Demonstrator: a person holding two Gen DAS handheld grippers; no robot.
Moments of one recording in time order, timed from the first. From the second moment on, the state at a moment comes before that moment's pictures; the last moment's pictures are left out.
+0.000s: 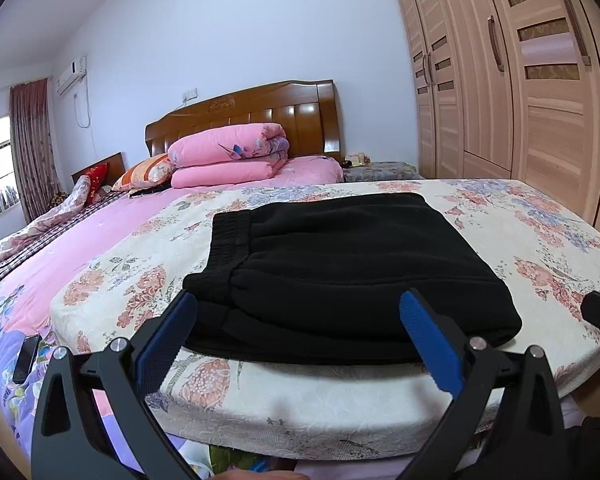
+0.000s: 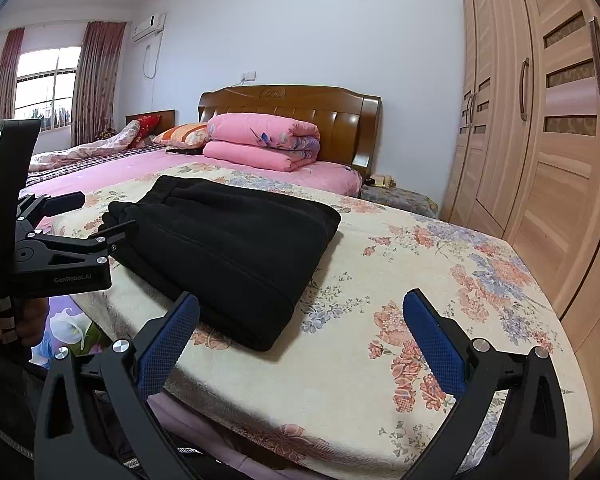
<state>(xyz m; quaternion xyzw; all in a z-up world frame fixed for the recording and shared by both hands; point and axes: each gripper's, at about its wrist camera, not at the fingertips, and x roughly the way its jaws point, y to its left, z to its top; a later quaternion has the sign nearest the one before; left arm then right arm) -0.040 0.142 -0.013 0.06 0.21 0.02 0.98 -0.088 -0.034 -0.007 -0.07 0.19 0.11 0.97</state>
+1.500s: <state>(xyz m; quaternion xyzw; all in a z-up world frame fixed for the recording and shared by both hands) -0.037 0.146 -0.016 0.07 0.22 0.01 0.97 -0.090 -0.031 -0.010 -0.07 0.19 0.11 0.97</state>
